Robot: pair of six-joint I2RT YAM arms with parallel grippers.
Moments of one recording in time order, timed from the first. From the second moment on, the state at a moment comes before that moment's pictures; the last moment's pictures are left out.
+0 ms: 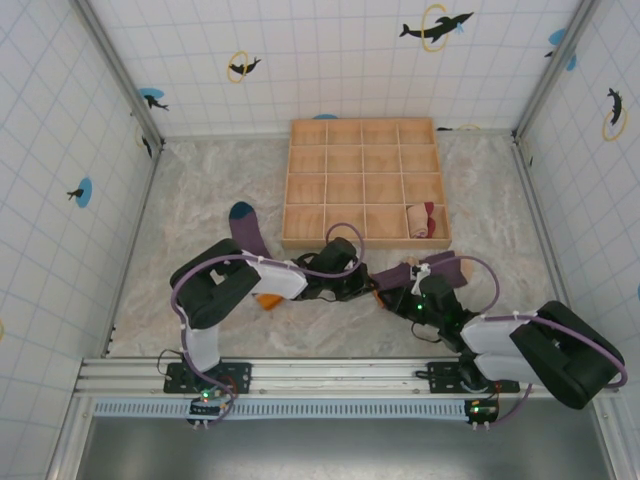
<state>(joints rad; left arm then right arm) -0.97 1.90 0.87 0.26 0.37 -1.20 0.67 1.21 0.02 0.62 -0.23 1.03</state>
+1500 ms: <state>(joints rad) -0.83 1.62 0.75 -0.15 0.32 -1.11 1.45 1.61 0.61 0.07 0.80 0.09</state>
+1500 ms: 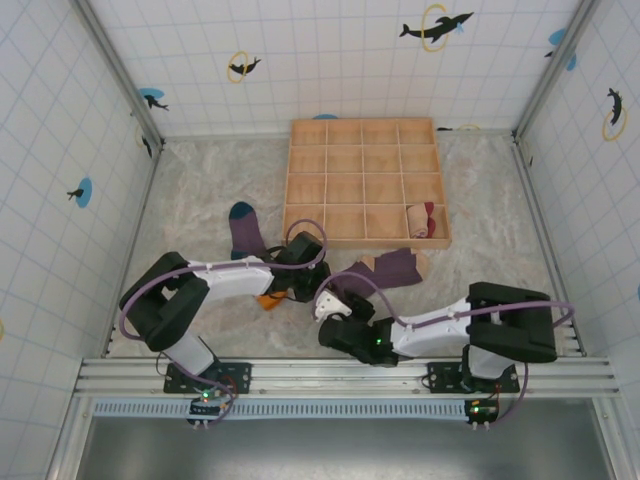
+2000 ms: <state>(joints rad) -0.81 1.59 0.73 -0.16 0.35 -1.10 1.45 1.81 0.69 0.08 0.91 0.05</state>
